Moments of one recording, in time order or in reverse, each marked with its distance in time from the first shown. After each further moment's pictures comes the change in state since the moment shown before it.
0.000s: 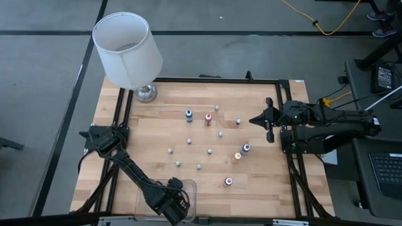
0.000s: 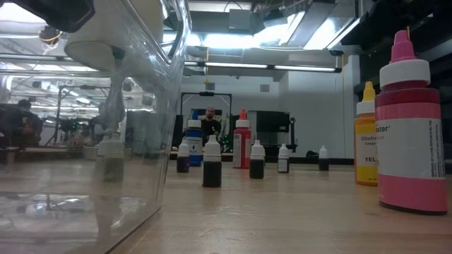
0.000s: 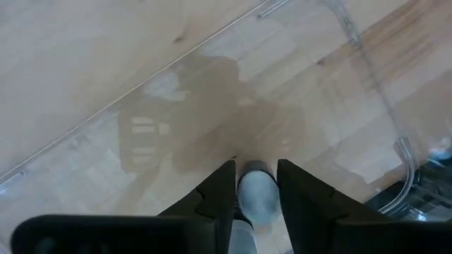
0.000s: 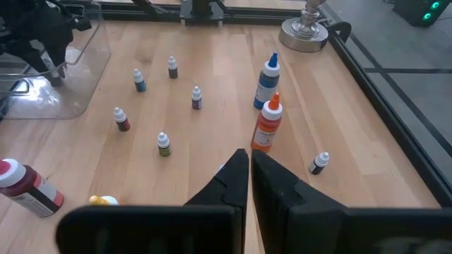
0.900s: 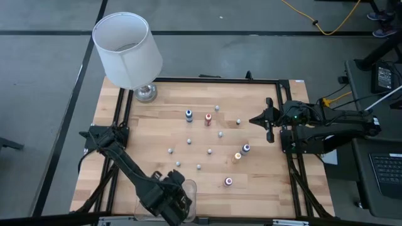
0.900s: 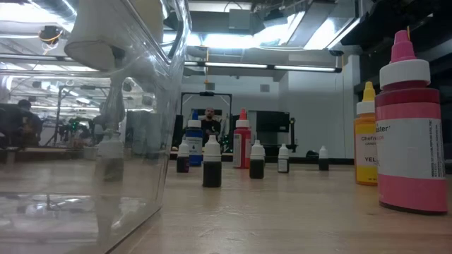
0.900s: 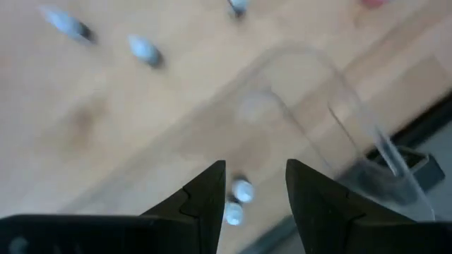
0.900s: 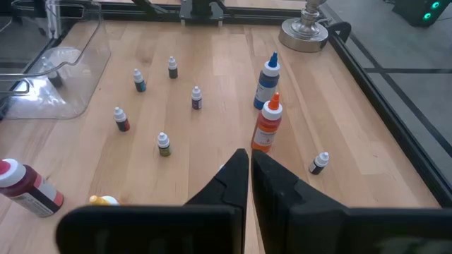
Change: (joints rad) left arm 0.024 -0.002 0.499 -0.577 -0.158 0.095; right arm 0.000 0.000 0.000 0.000 0.000 0.000
